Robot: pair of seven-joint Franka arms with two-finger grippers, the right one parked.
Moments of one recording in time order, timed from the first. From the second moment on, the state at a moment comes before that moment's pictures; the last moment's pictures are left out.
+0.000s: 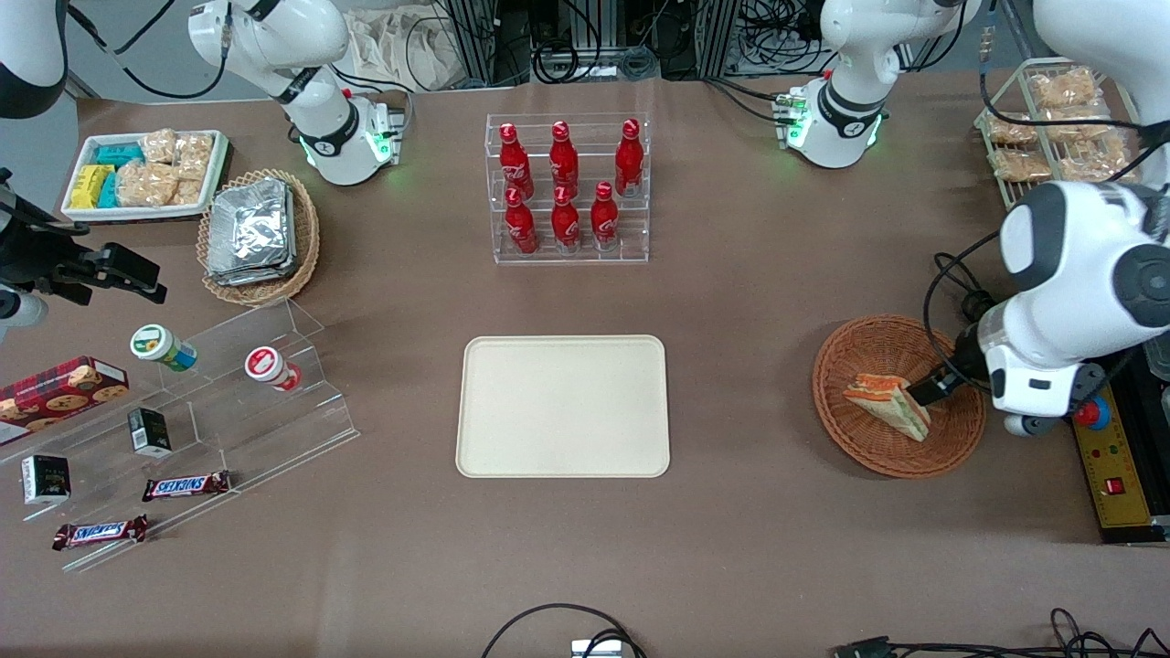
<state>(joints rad) 0.19 0.26 -0.26 -1.85 0.06 2.03 -0.78</state>
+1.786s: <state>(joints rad) 0.19 0.45 -0.23 -1.89 0.15 2.20 -1.02</state>
